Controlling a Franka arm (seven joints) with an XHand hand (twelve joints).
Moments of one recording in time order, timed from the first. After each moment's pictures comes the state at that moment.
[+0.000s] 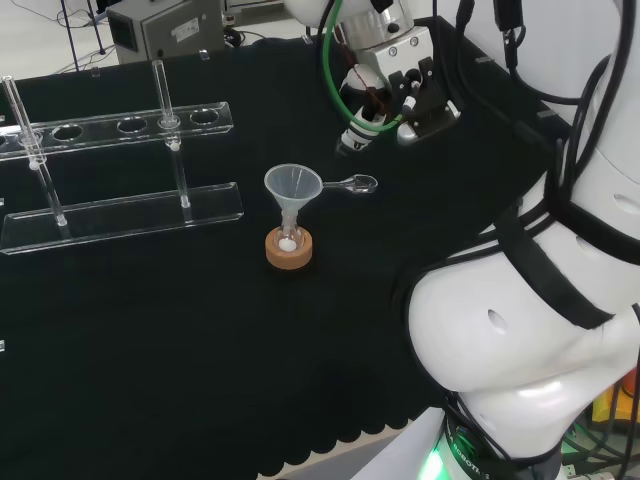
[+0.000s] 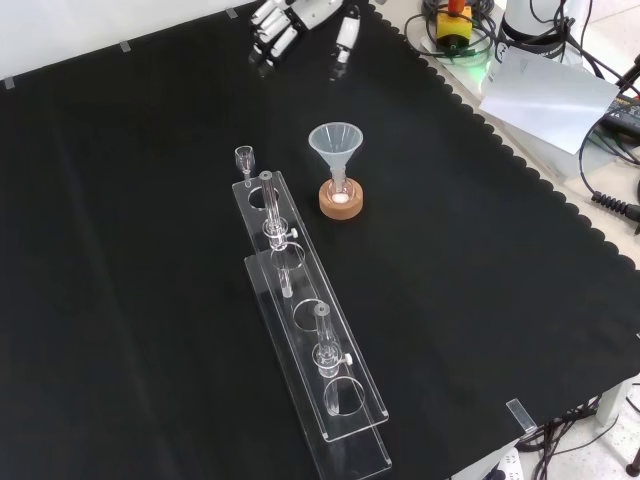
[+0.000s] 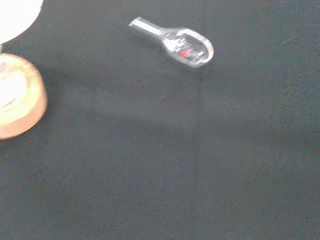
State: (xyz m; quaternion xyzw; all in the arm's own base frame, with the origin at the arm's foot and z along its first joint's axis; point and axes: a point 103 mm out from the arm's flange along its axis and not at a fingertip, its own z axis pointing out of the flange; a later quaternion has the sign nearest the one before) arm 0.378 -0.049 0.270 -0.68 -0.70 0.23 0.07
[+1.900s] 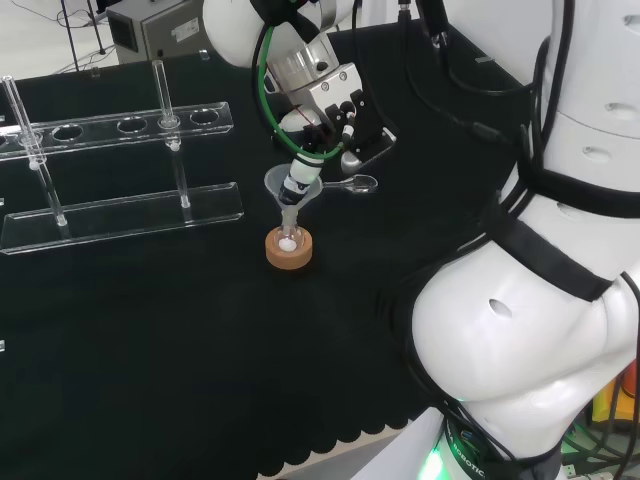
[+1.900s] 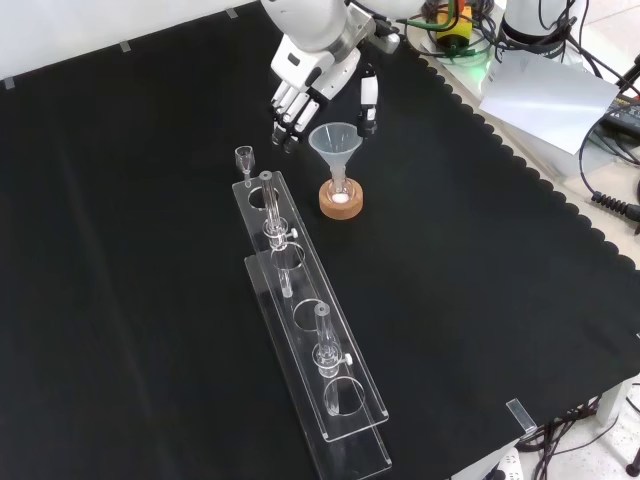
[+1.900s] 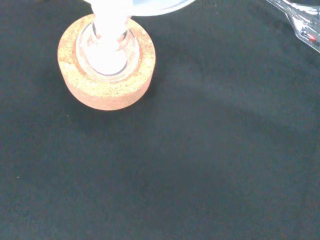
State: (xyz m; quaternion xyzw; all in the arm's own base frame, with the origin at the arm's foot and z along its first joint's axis) arm 0.405 0.024 0.215 -0.59 -0.75 0.27 0.10
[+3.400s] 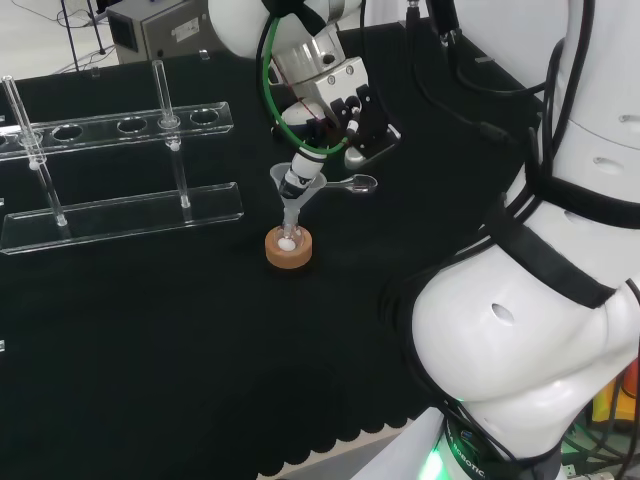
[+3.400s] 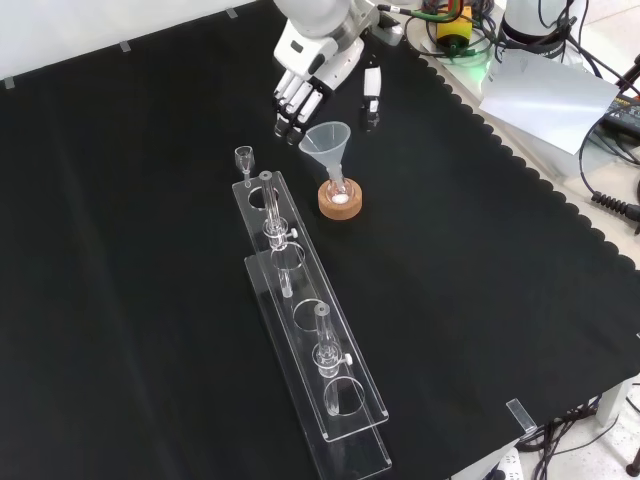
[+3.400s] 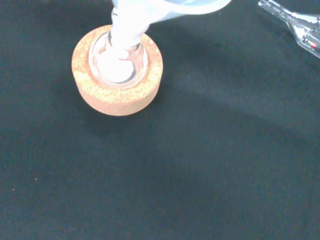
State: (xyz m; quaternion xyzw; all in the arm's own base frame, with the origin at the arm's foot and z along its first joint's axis) arm 0.397 0.025 0.227 -0.60 -0.76 0.25 0.11
